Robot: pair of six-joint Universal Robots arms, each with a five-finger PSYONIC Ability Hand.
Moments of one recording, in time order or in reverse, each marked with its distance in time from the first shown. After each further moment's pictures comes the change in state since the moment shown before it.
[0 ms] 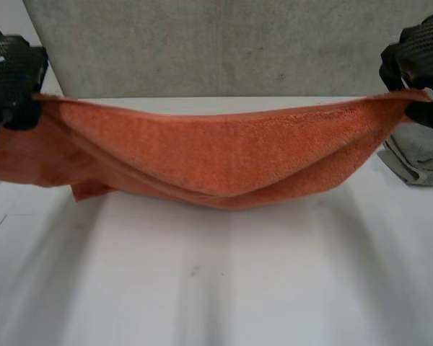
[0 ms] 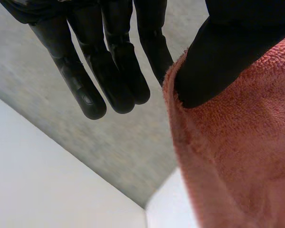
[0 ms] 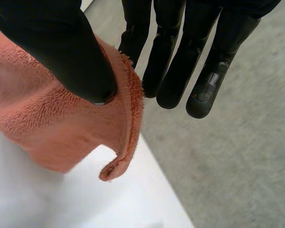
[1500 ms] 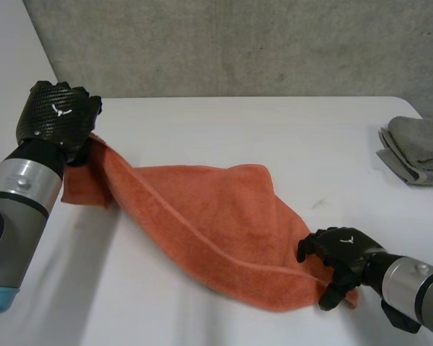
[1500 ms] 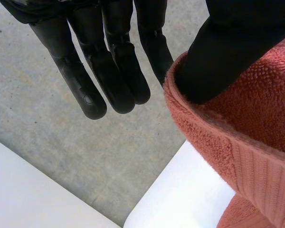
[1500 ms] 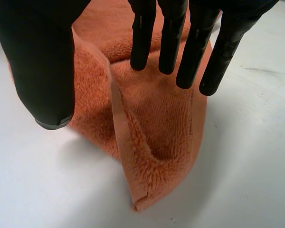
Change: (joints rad) left arm -0.063 -0.170 -0.208 0.395 0.036 0.022; right arm 0.070 0.338 0.732 -0.505 0.020 0.298; left_hand 0.000 0.000 0.000 0.000 0.000; right_hand -0.521 -0.652 -0.658 -0.665 -0.632
